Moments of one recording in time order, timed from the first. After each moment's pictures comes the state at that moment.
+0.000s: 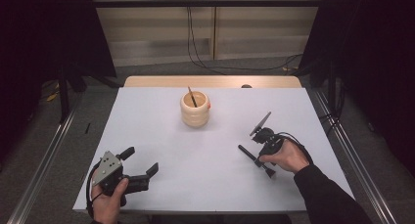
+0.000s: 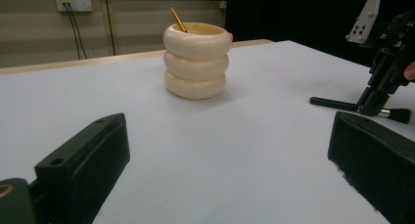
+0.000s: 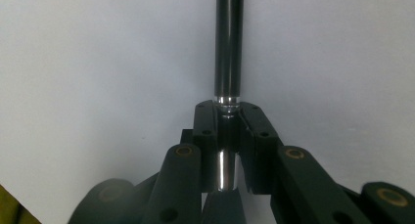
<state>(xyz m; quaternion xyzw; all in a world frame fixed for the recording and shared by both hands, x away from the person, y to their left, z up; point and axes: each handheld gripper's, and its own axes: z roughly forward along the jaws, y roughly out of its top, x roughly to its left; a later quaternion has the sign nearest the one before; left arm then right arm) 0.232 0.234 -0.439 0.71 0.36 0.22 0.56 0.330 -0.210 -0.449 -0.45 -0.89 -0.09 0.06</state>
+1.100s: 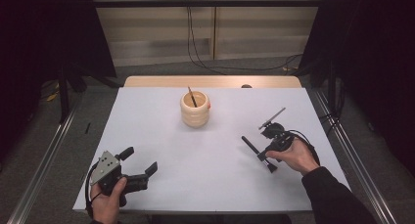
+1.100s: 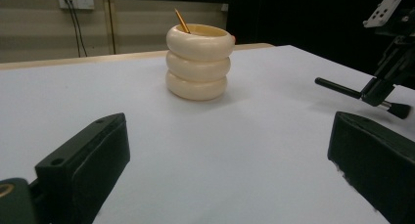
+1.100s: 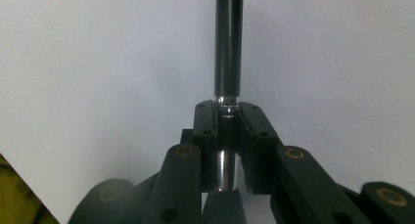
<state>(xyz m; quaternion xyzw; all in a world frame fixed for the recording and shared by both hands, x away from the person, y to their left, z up) 0.232 0.236 -0.439 0.70 0.38 0.22 0.57 0.323 -0.232 -0.428 -0.46 -0.87 -0.18 0.03</state>
